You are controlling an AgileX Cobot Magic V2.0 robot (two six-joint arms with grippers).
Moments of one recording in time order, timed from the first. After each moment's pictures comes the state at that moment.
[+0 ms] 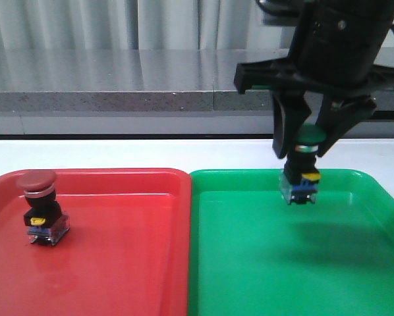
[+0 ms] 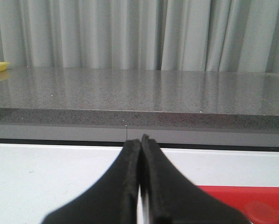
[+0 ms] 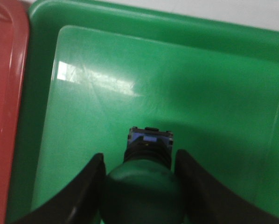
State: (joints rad) left arm 0.01 0.00 0.00 -0.03 0.01 -0.07; right arm 0.53 1.62 -1.14 -0.06 0.79 0.43
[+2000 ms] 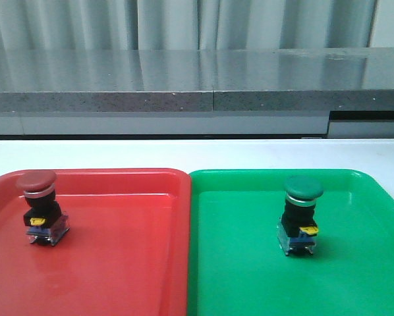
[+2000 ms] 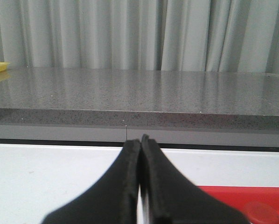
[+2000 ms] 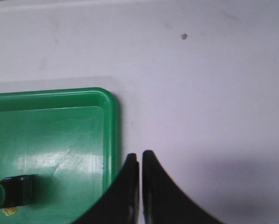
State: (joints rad) left arm 0.01 0.00 0.00 -0.03 0.01 -0.07; right arm 0.01 1.12 -0.91 0.00 0.72 0.14
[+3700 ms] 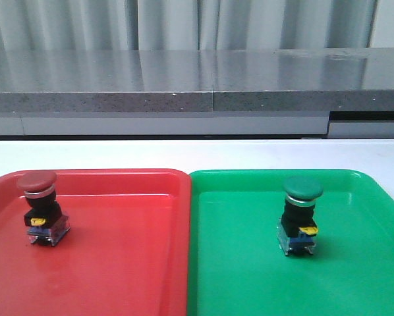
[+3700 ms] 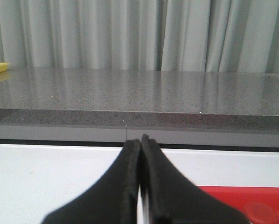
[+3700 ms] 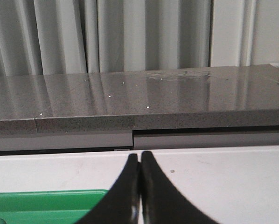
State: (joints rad) left arm 0.01 0.00 0.00 -0.03 0.01 -0.07; right arm -0.01 -0.01 0.02 -0.04 -0.04 0.12
